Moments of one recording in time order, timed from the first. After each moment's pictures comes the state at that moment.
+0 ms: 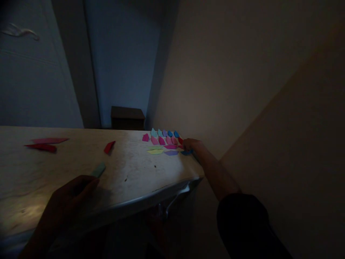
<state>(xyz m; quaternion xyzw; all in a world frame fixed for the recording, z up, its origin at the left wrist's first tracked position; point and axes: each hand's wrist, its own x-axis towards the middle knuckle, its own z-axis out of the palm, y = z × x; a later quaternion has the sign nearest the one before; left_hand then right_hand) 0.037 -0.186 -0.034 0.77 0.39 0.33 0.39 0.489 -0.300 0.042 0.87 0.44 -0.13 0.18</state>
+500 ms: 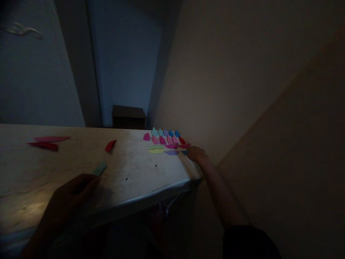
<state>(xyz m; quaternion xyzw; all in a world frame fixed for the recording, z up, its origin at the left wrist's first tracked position) 0.037 -0.187 -0.032 0.77 0.40 0.32 0.39 0.439 -0.350 0.031 0.91 0.39 -0.05 0.15</state>
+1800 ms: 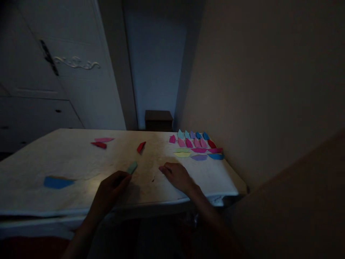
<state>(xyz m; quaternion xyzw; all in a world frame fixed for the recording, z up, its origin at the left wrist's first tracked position) 0.040 -0.195 -0.034 0.76 0.40 0.34 0.38 0.275 -0.284 -0.029 0.69 0.65 -0.13 -0.27</state>
